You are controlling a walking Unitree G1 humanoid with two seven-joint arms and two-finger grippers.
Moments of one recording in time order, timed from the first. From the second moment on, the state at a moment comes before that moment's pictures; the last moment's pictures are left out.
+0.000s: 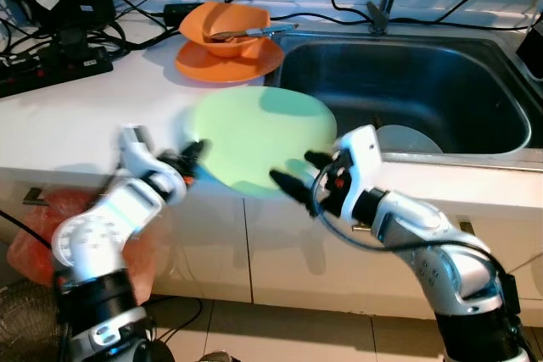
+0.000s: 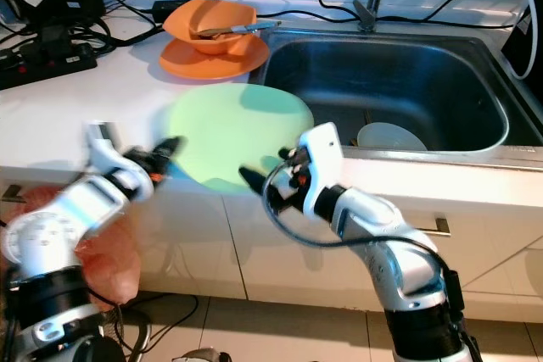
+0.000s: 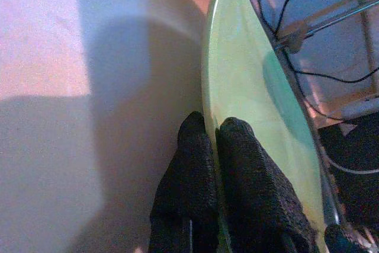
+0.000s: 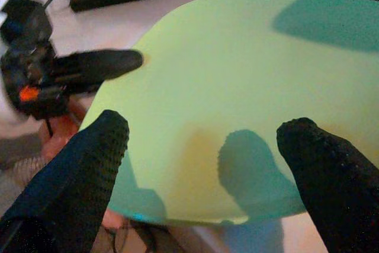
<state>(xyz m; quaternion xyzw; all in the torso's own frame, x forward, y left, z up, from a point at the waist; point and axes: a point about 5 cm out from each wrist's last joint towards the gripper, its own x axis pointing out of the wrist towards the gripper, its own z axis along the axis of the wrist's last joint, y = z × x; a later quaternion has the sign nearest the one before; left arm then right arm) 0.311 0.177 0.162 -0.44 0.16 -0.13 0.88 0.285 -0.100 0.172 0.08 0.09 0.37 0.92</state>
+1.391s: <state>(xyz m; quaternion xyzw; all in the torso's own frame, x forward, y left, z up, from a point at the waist) 0.323 0.166 0.188 -0.54 0.04 -0.19 0.82 0.317 -0.122 0.196 0.25 0.02 0.22 0.94</state>
